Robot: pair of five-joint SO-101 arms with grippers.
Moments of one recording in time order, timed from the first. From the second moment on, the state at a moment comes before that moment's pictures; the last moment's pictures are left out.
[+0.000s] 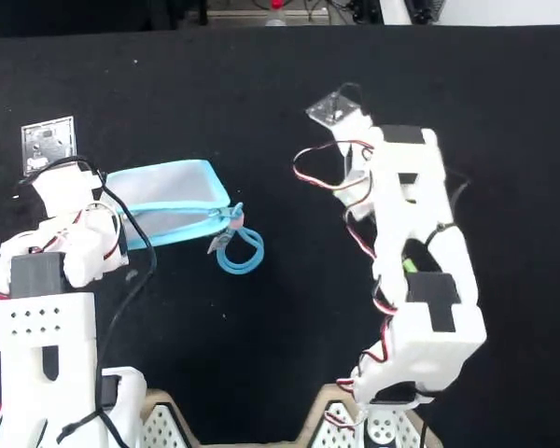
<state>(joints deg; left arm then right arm) -12.2 -50.0 41.7 72.1 4.2 1.8 13.0 7.5 70.2 37.4</state>
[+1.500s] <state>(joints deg) -12.2 -50.0 41.7 72.1 4.2 3.9 50.2 -38.8 91.6 41.0</state>
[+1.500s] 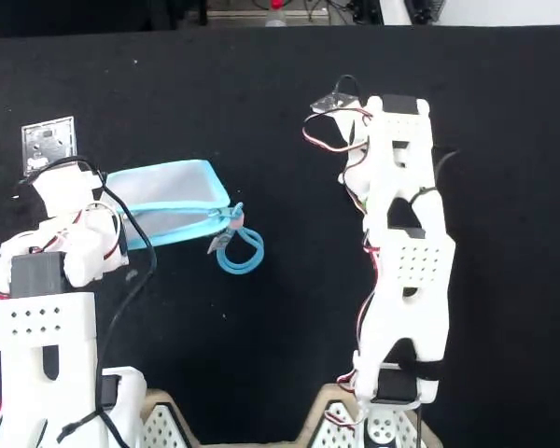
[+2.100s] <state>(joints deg) -12.2 -50.0 41.7 72.1 4.2 5.5 47.9 -39.3 96.6 41.0</state>
